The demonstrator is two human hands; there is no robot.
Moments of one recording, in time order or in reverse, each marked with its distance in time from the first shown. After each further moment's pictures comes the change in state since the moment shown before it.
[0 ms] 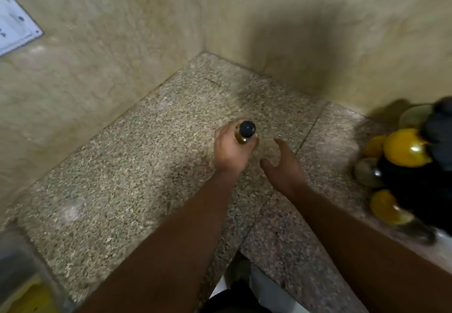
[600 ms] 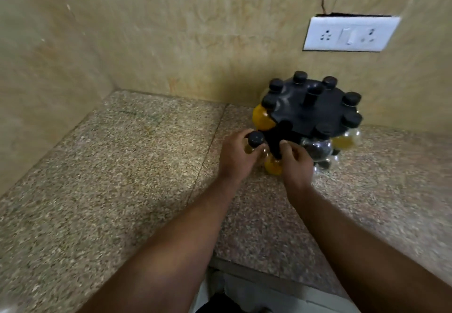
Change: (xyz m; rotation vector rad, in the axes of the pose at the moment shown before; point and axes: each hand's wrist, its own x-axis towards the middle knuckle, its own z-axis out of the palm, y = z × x) left_hand -0.157 0.150 0.107 -0.115 -0.347 0.361; right_hand -0.143 0.098 -0.172 0.660 0.698 0.268
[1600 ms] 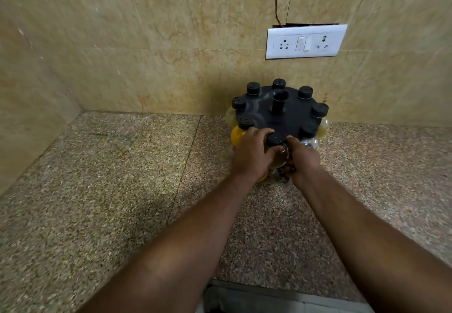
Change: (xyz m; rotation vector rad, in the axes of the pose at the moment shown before) left_hand 0.020 0.055 0.072 0.083 -0.241 0.221; right_hand 0.057 -0.034 -0.055 0.265 0.069 0.382
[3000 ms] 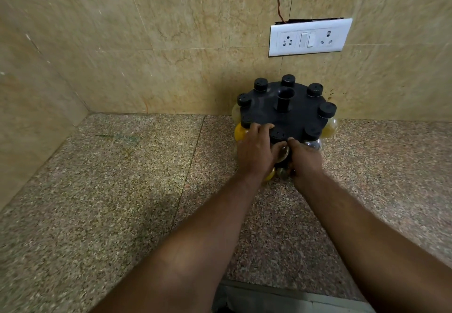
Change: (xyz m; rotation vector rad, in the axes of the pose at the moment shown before) left_hand 0.002 0.000 0.005 0.254 0.061 0.030; right_hand -0.010 0.011 0.004 0.032 0.029 -0.071
